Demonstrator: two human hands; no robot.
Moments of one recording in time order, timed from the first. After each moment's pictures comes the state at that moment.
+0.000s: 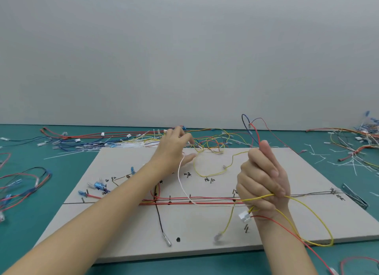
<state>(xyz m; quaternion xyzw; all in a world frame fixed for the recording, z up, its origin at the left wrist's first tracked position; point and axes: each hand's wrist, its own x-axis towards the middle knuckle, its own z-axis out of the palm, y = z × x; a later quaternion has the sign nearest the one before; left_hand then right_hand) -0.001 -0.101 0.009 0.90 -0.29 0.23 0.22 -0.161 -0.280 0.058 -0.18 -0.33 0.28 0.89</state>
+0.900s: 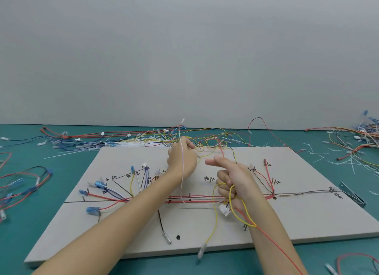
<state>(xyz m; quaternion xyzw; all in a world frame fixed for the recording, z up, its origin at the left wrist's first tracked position) -0.036 -0.146 0.013 0.86 -0.03 0.11 0.49 -0.129 -0.264 0.025 -0.60 0.10 0.00 0.79</state>
